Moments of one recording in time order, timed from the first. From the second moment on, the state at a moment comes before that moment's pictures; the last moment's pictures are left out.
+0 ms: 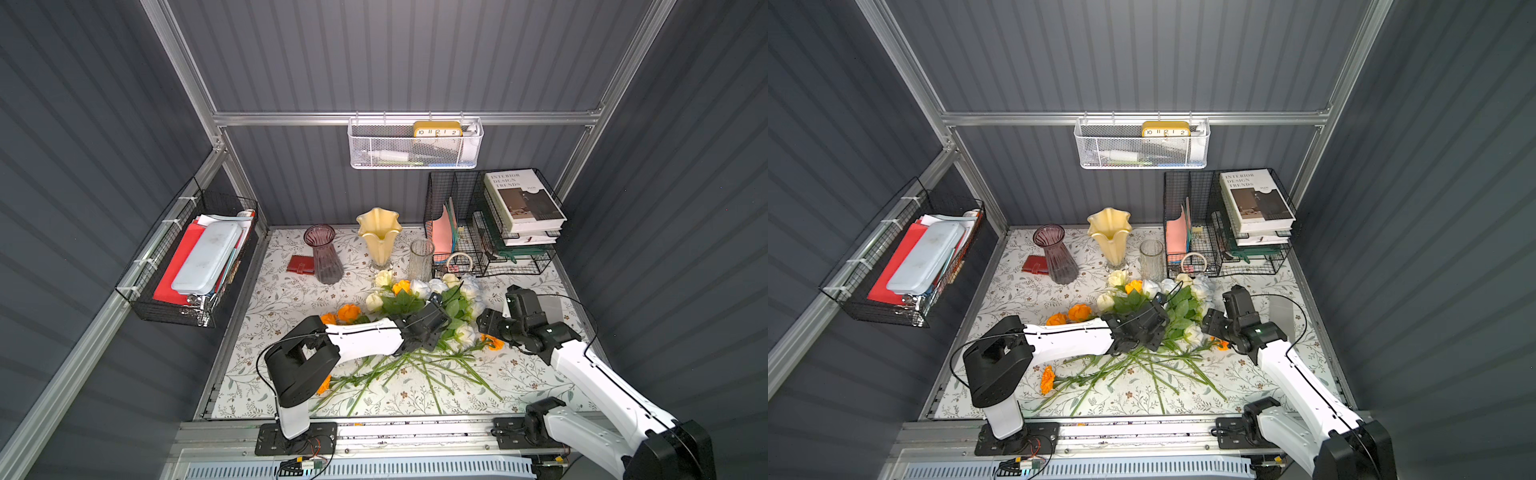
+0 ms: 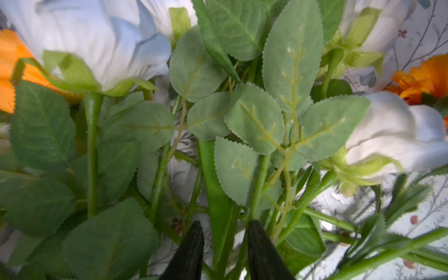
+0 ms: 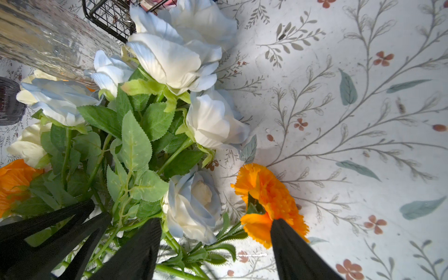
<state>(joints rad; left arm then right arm) -1.06 1.82 1.13 -0.28 -0.23 -0.35 0.26 1.00 0.63 -0.56 -0.03 0.58</state>
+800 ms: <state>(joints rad) -1.06 1.88 1.14 -0.28 -0.19 -0.30 0.25 0.98 0.61 -0.56 -0.03 0.57</state>
